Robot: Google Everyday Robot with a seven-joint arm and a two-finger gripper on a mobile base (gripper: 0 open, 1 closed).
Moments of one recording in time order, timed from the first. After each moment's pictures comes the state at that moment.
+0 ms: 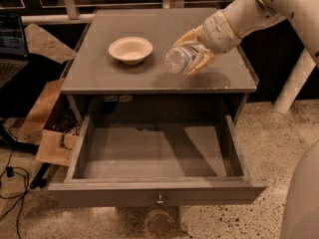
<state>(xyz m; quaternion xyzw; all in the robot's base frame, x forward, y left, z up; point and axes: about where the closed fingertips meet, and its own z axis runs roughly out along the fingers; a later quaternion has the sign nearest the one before) 0.648 -0.095 0.904 -0.82 0.43 0.09 0.37</state>
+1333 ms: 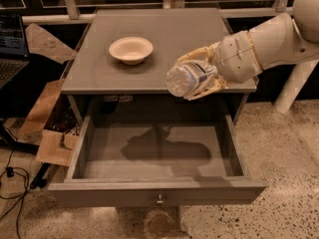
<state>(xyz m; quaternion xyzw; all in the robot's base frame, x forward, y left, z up) 0.528 -0.082 0.926 -0.80 0.40 0.09 0.44</state>
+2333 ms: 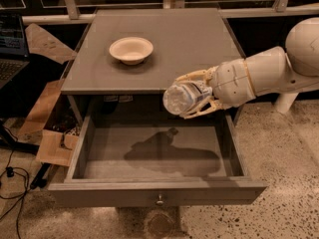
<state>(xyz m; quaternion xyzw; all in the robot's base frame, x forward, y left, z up) 0.512 -0.080 0.884 -0.77 0.41 0.12 0.47</state>
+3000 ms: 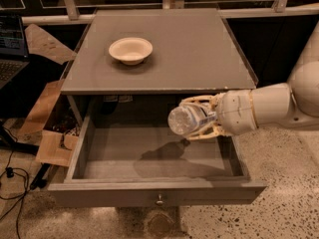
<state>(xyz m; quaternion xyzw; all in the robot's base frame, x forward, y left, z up) 0.486 -0.090 0.841 -0.74 0.46 0.11 0.49</state>
